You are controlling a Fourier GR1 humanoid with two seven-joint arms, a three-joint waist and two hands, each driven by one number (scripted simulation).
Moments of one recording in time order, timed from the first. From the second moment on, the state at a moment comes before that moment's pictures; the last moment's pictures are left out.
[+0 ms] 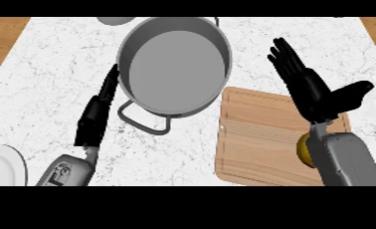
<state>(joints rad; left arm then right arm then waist) -0.18 0.28 -0.30 -1.43 0.05 0.32 -0.07 -0.30 -0.24 0.07 -1.49 -0.25 0.09 0.06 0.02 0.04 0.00</state>
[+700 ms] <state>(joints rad) -0.08 0.26 -0.28 -1.55 0.28 0.16 0.07 0.08 -0.40 -0.17 -1.27 0.14 -0.48 0.26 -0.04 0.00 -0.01</state>
